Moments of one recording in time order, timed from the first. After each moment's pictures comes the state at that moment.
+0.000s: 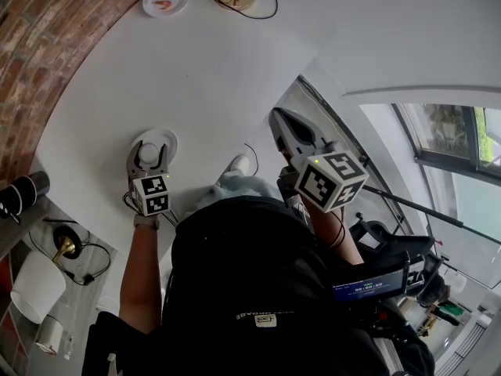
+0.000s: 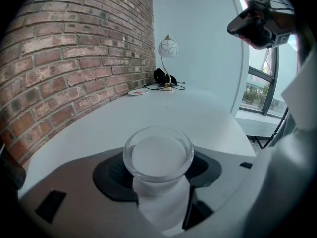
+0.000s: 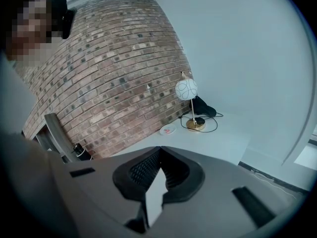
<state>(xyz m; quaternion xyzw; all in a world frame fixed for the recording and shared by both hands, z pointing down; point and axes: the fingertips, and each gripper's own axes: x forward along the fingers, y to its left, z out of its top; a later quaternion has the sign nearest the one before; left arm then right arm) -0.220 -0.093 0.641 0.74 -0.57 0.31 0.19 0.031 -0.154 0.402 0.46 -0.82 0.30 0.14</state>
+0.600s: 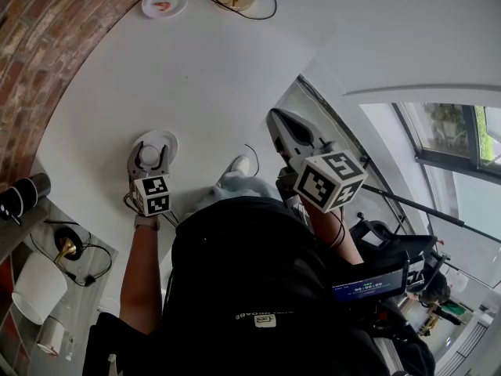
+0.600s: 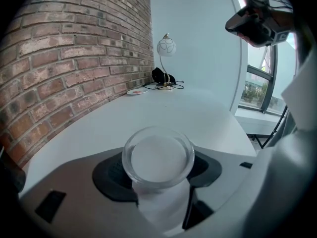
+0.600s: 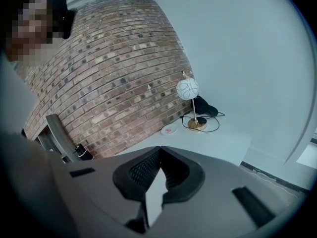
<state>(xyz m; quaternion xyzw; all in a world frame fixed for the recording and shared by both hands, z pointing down) -0.219 -0.093 0.642 0.74 -0.56 0.32 0.19 0.028 -0.153 0.402 0.46 -0.83 0.30 0.13</state>
